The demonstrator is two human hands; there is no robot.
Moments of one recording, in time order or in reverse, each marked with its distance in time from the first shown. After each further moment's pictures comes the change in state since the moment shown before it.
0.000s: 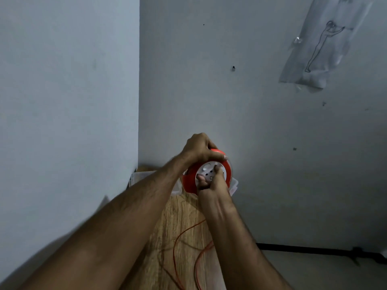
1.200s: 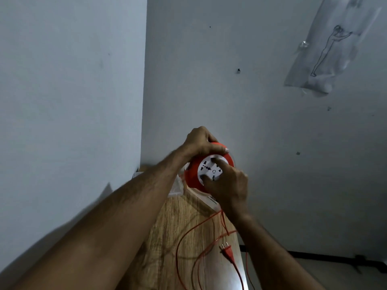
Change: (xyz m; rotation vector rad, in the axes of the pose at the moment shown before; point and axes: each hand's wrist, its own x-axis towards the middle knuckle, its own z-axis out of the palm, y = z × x) left_hand 0.006 0.006 -0.022 -0.102 0.007 -0.054; right_hand 0.028 -0.038 -0.031 -1.532 -0.319 -1.695
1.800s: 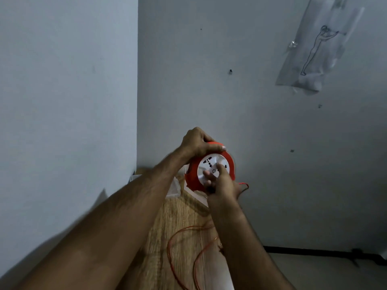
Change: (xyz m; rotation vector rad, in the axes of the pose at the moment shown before) left_hand -0.002 0.005 0.007 -0.075 0.060 0.028; right_hand 0.011 -0.052 -0.018 1.292 0.220 1.446
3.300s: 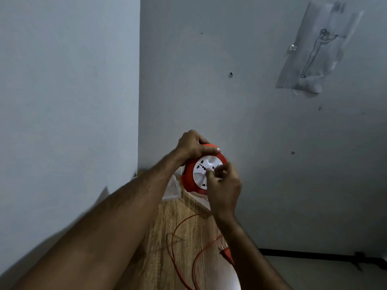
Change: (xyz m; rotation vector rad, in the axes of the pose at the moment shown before) left_hand -0.002 -0.011 -0.007 0.009 0.007 -0.025; right_hand 0.006 0.014 -0.019 -0.758 -0.044 -0.918
